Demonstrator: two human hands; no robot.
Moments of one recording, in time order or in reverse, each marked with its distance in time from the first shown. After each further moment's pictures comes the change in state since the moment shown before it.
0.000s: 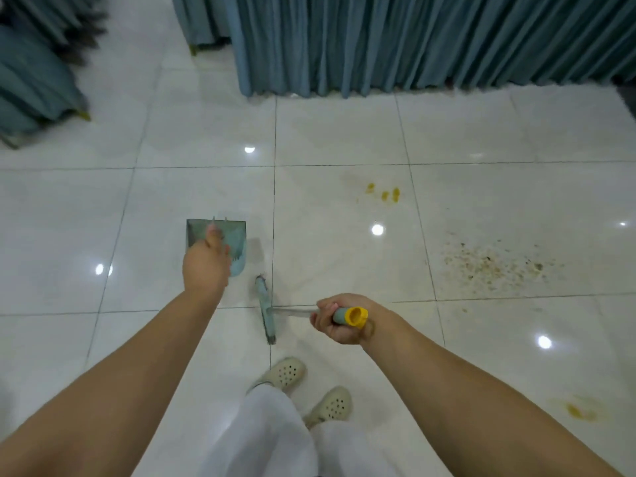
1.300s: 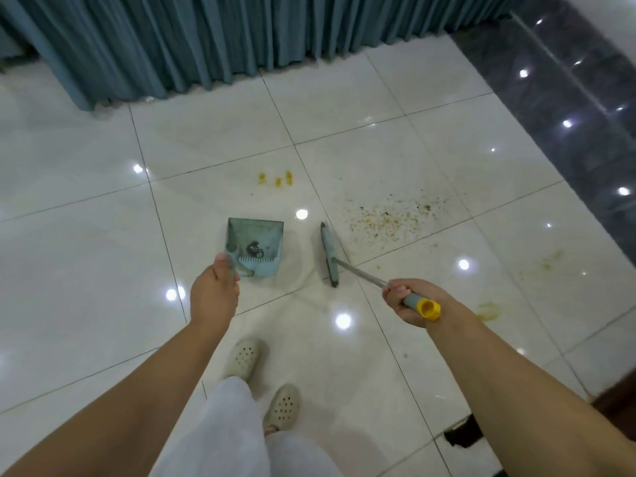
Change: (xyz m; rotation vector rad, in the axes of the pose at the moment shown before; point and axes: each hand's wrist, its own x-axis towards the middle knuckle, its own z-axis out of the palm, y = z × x) left_hand -0.134 0.036 0.208 -0.105 -0.453 0.135; right_hand -0.158 -0.110 -0.279 0.356 0.090 -0.506
